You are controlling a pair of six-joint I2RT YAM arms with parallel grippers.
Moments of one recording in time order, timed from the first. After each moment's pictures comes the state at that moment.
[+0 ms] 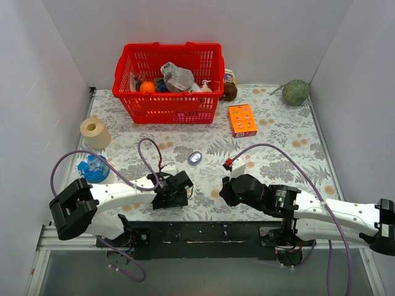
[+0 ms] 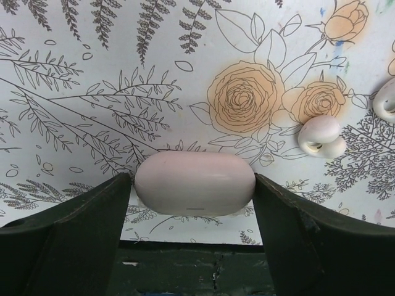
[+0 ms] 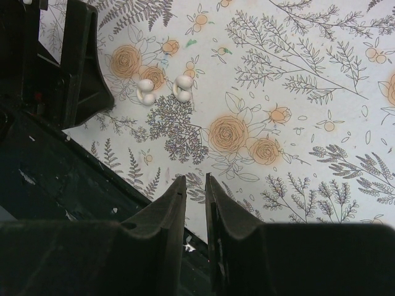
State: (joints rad) left arm -1.04 1.33 0.68 -0.70 -0.30 -1.11; right arm 1.26 0.88 0.61 -0.41 0.34 0.58
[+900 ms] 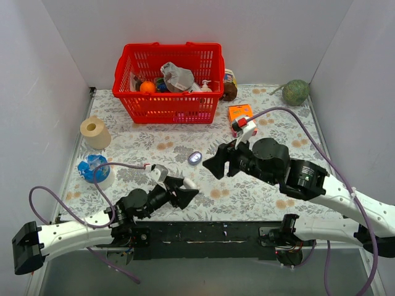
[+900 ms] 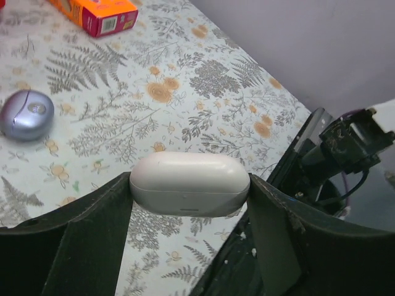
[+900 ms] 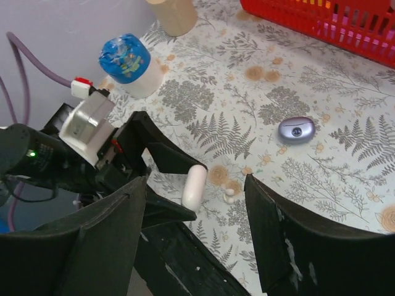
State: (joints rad) left arm -1.14 0.59 0.21 0.31 -0.25 -0.55; right arm 1.18 0.93 1.12 -0.49 0.25 0.47
